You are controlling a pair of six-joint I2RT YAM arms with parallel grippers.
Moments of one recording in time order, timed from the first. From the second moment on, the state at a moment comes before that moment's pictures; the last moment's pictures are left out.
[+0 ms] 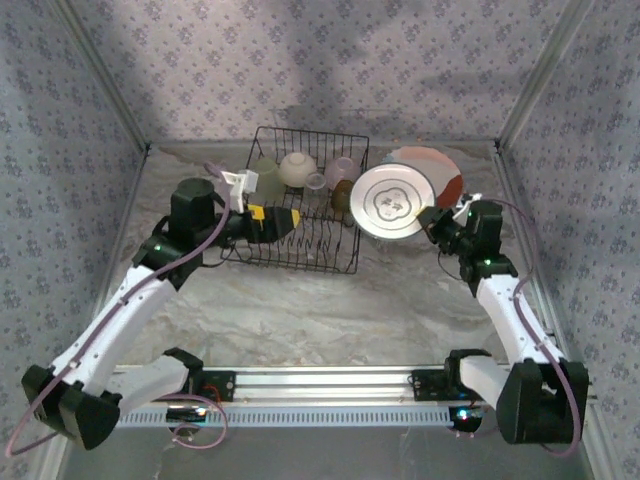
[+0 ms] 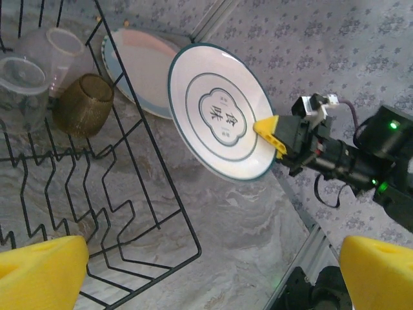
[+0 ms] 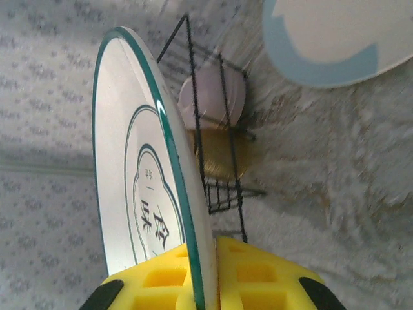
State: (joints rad) left arm -0.48 1.02 1.04 -0.38 0.52 -0.53; right arm -0.01 1.07 0.68 -0.05 -0.47 0.95
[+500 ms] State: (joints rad) left arm -0.48 0.73 0.87 -0.37 0.44 -0.38; right arm -0.19 1.57 0.88 0.09 -0.46 0.96
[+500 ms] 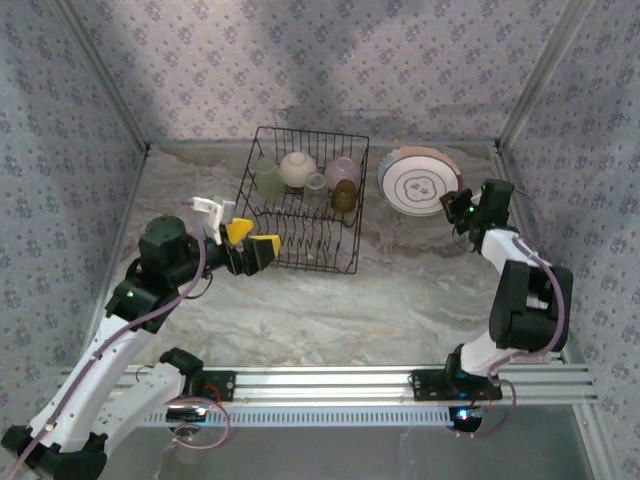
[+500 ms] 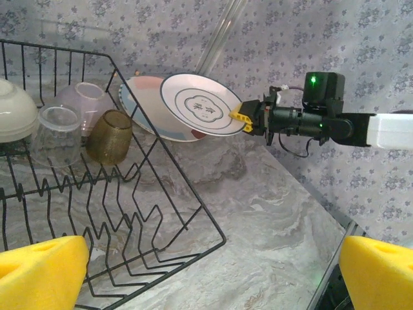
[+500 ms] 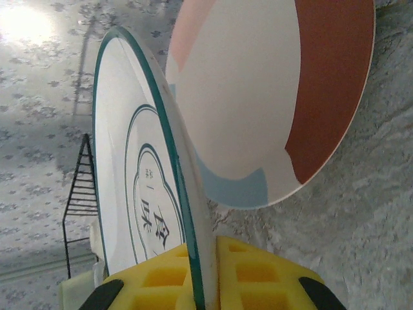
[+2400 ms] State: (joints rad) left arm -0.53 0.75 0.87 -0.37 0.43 -0.34; right arm -0.19 2.08 1.32 0.04 -0.46 0.93
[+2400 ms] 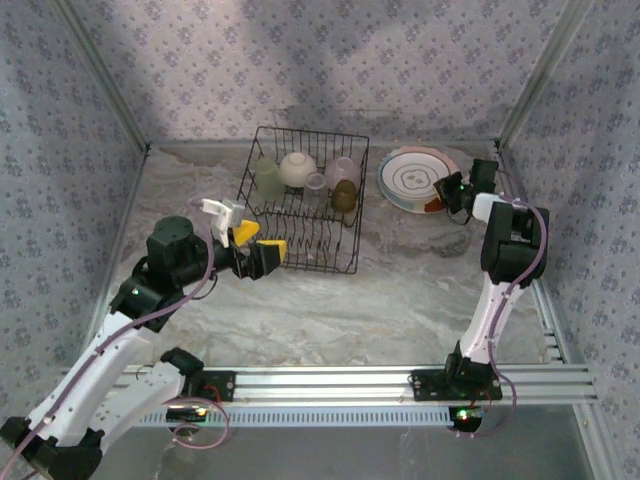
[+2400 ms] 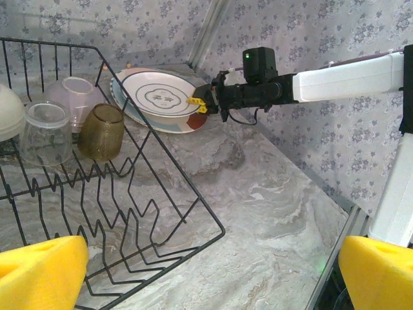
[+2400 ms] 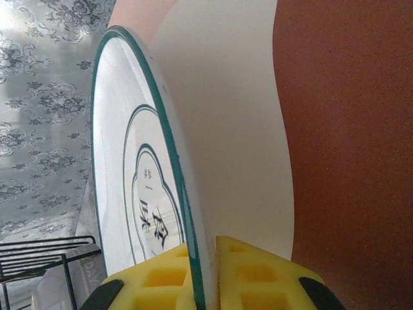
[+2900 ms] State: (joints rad) left arm -0.54 0.75 0.87 -0.37 0.43 -0.34; right arm -0.20 2.08 1.32 0.00 -0.46 0.91
